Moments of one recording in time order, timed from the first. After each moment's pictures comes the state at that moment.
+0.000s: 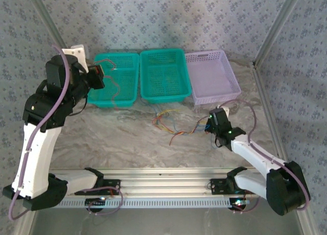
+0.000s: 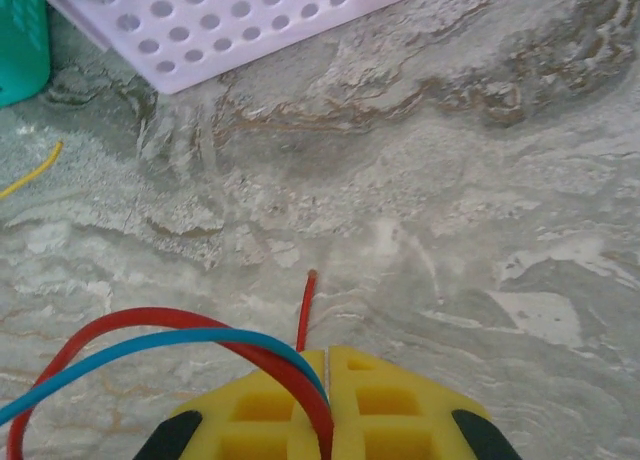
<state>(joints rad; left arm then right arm) -0.44 1.18 1.87 -1.08 -0.24 -0.39 0.41 1.09 0.53 -0.29 0.30 0.53</state>
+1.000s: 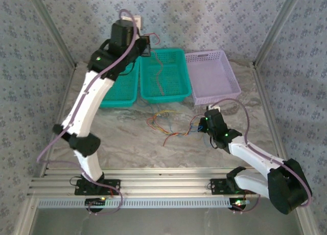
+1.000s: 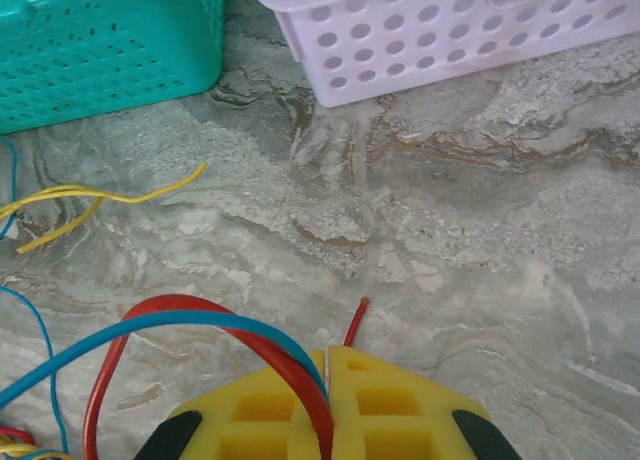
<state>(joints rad) -0.59 1.88 2.41 -0.90 -0.22 -0.33 0.51 1.09 0.50 -0.13 0.23 0.46</state>
